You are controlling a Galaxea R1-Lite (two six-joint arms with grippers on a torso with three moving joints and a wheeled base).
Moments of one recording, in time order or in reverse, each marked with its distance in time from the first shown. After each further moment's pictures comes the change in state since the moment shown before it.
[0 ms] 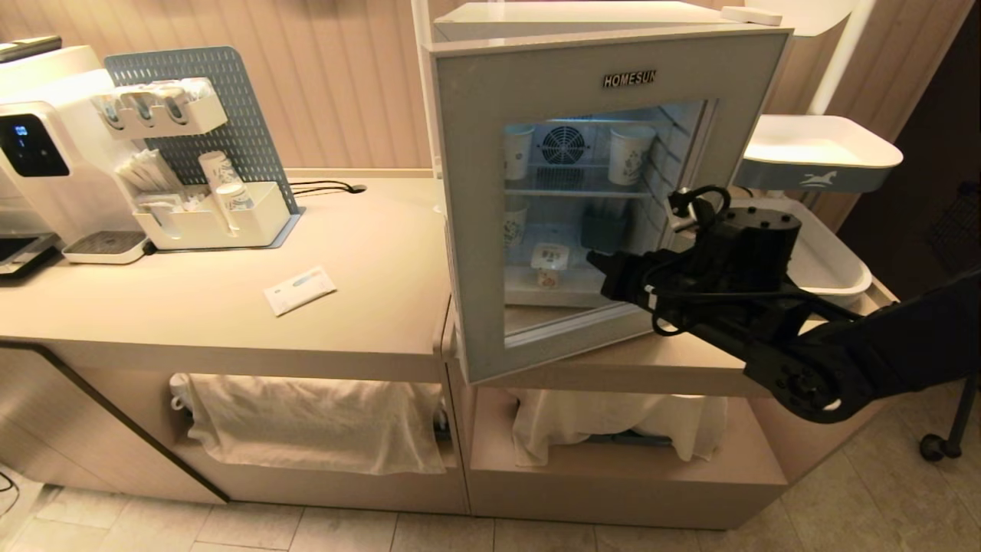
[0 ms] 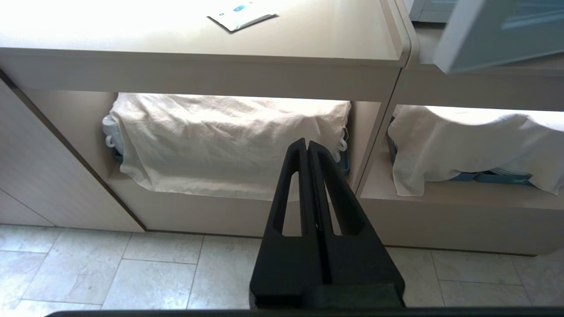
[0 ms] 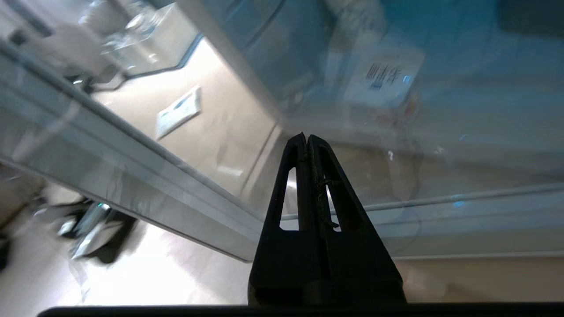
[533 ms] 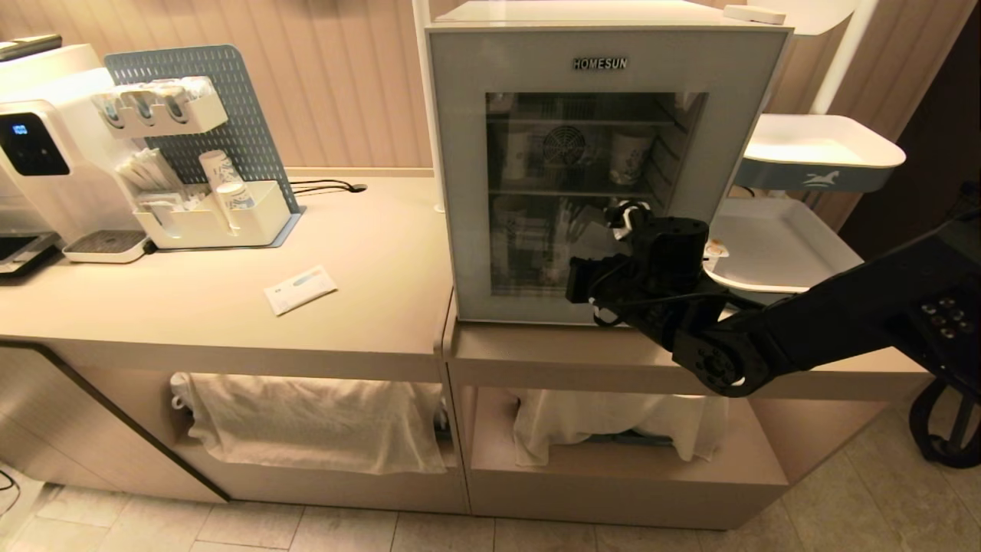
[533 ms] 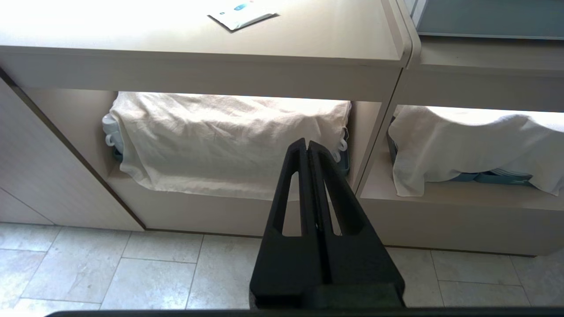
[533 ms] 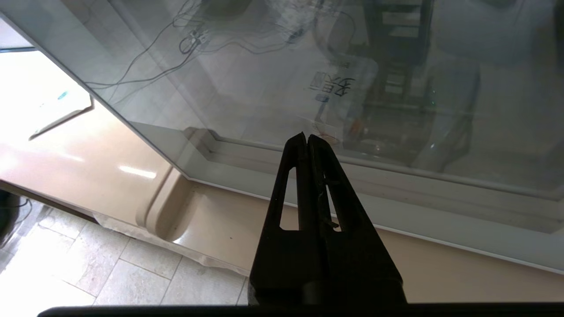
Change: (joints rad) left arm 0.000 0.000 0.000 0.000 0.000 -0.005; right arm 0.039 0.169 -0.218 0.116 -0.211 -0.179
